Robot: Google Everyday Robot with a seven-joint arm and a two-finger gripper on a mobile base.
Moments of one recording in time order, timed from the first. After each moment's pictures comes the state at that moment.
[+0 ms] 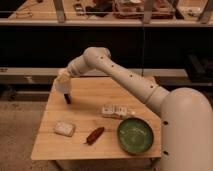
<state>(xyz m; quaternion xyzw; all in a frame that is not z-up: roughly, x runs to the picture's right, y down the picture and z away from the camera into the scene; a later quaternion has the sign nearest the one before) -0.227 -0.085 0.769 0.36 -0.26 -0.84 0.30</state>
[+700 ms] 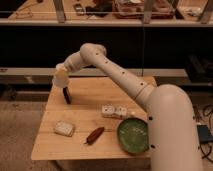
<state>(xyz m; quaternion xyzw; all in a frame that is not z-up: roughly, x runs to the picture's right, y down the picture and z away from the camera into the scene) -0.234 -0.122 0.797 0.38 -0.23 -0.85 0.28</state>
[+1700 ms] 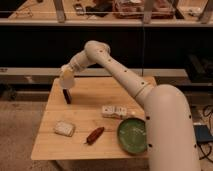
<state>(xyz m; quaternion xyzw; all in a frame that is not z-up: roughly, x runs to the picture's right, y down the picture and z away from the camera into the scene) -0.215 -0.114 0.803 0.36 -0.26 -0.86 0.25</state>
